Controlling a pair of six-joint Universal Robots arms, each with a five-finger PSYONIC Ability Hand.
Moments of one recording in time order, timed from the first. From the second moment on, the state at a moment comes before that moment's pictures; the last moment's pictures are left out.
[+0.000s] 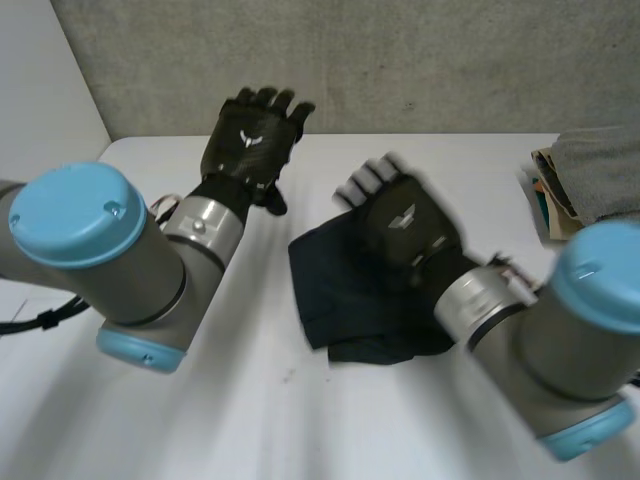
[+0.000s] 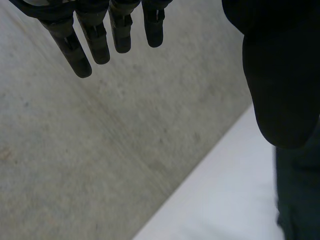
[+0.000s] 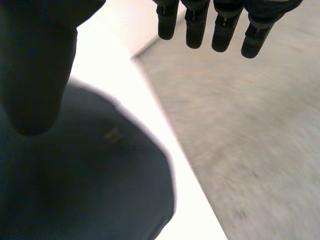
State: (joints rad) left arm 4.13 -1.99 -1.44 3.62 -1.52 3.51; right arm 2.12 -1.26 1.71 -0.43 1.32 2.52; left_hand 0.19 0.21 0.21 0.20 0.05; right_hand 0.22 0.21 0.21 0.21 0.05
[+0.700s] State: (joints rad) left arm 3.95 -2.49 -0.89 2.92 -1.69 3.31; right arm 1.89 -0.83 1.14 0.29 1.35 2.75; left_hand 0.19 0.21 0.21 0.20 0.05; right_hand 0.17 0.21 0.21 0.21 0.05
